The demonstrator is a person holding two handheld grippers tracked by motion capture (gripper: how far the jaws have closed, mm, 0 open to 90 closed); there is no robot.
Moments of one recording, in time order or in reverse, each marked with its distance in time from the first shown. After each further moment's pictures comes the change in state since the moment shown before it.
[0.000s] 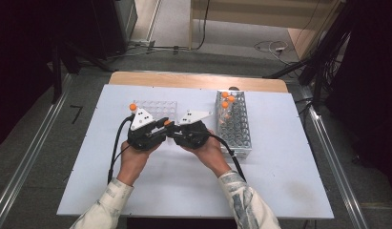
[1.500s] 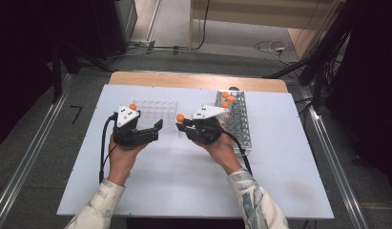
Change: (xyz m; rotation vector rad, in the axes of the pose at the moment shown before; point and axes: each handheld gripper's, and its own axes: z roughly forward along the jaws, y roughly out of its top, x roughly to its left) left arm 0.023 -0.002 -0.018 -0.015 0.187 -0.078; right arm -0.019 0.000 -0.028 -0.033 -0.062 0.015
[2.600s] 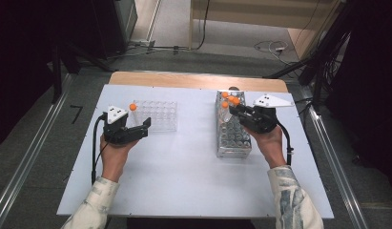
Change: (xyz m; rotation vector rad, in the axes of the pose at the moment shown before) left arm 0.033 -0.013 0.005 0.026 0.096 -0.061; right arm -0.086 -0.028 -0.106 -0.114 -0.211 0.122
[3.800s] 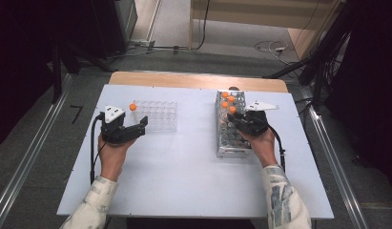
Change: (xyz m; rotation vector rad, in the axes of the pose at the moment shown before) left arm 0.008 -0.002 0.001 0.004 0.040 -0.011; right arm -0.027 -0.045 0.045 0.142 -0.056 0.065
